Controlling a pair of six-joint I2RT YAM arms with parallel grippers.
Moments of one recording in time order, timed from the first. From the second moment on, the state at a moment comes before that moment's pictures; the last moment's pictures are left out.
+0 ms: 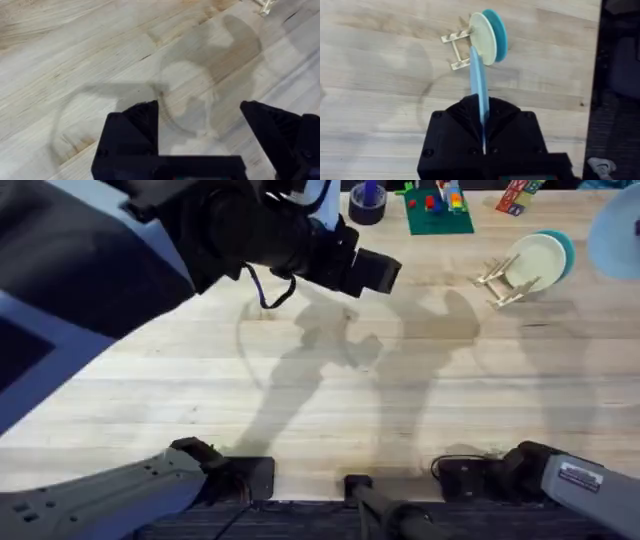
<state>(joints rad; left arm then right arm) -0.54 1.31 1.18 -0.70 0.19 -0.12 -0.37 1.25 1.53 -1.20 -0.07 -0.54</state>
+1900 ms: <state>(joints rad) -0.54 1.31 1.18 -0.70 0.17 -0.12 -0.41 1.70 1.53 -0.98 -0.21 -0.80</state>
